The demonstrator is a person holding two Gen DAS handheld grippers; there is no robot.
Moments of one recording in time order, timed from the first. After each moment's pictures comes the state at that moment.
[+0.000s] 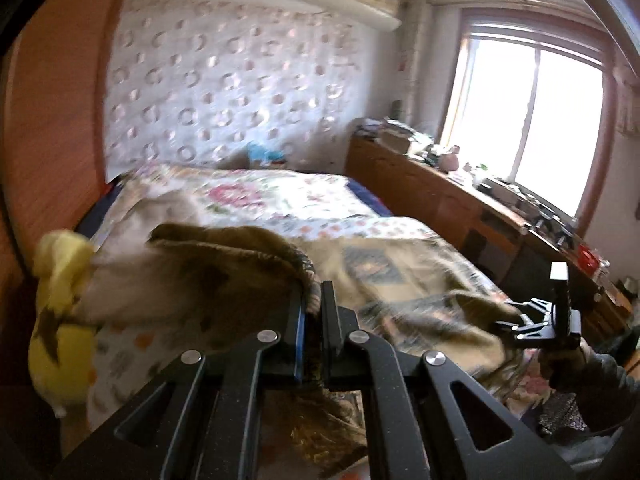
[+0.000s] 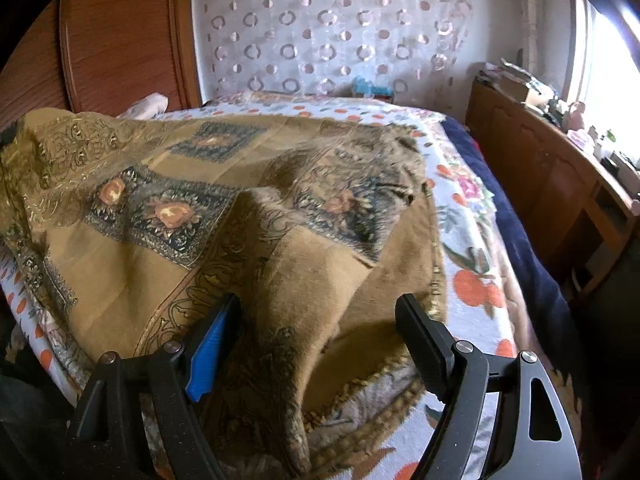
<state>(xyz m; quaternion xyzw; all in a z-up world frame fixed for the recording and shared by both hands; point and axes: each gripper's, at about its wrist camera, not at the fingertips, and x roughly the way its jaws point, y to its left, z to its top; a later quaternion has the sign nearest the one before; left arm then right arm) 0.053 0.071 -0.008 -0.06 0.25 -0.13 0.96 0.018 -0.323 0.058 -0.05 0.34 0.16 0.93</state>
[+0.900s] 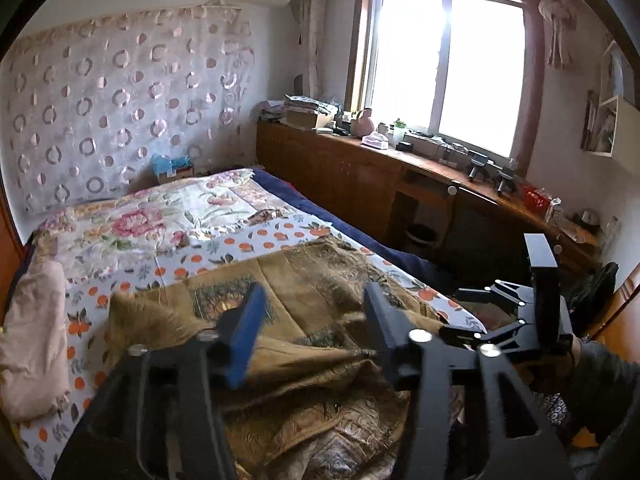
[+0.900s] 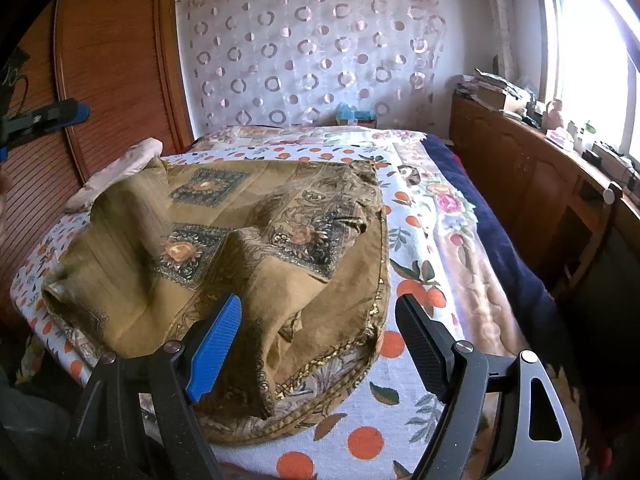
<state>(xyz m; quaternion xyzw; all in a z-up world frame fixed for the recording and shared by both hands) 0.105 -0.077 0.020 0.02 0.26 -0.27 0.93 -0.010 -0.357 0.078 -0.03 0.30 0.16 0.94</state>
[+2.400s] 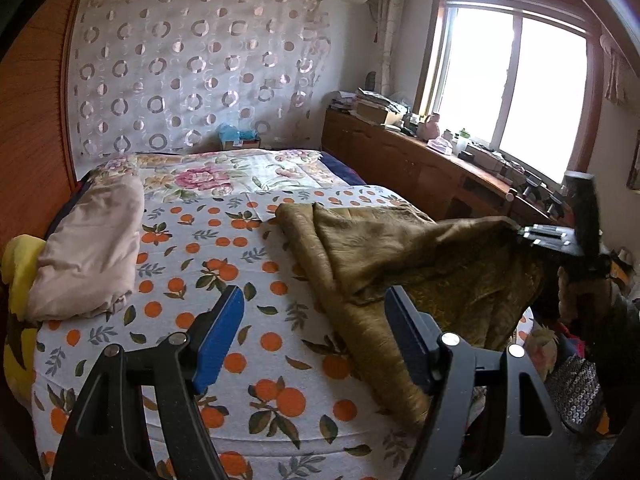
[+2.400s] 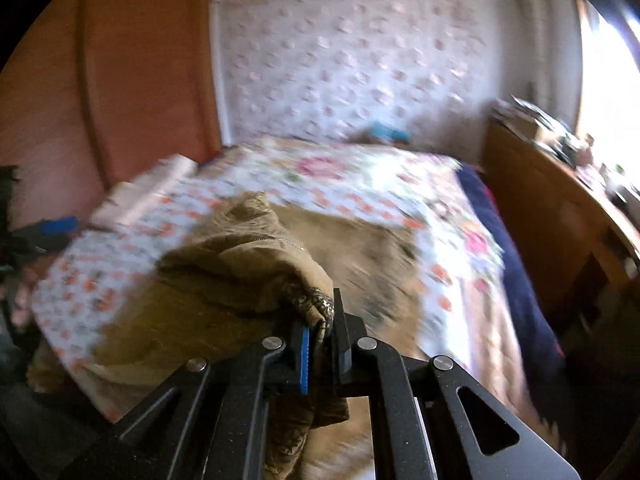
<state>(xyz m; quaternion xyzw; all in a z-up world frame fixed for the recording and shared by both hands) 0.079 0.011 -0.036 -0.03 0.29 -0.16 0.94 0.061 -0.362 0.103 -0.04 0.31 0.18 0.93</state>
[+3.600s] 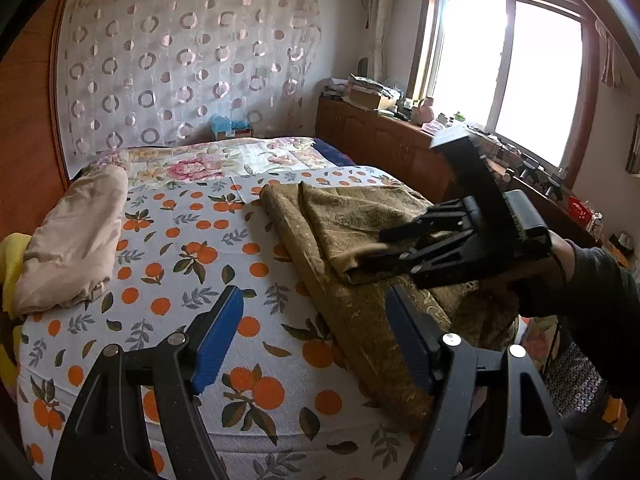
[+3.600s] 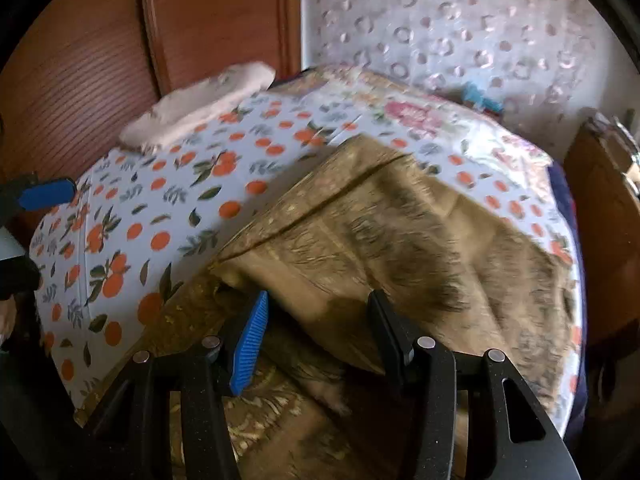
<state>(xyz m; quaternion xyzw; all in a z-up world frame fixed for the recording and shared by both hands) 0.074 -0.013 -0.050 -0.01 0.30 -0.17 0.94 0.152 -0.190 0.036 -0.17 0.39 0.34 0.84</state>
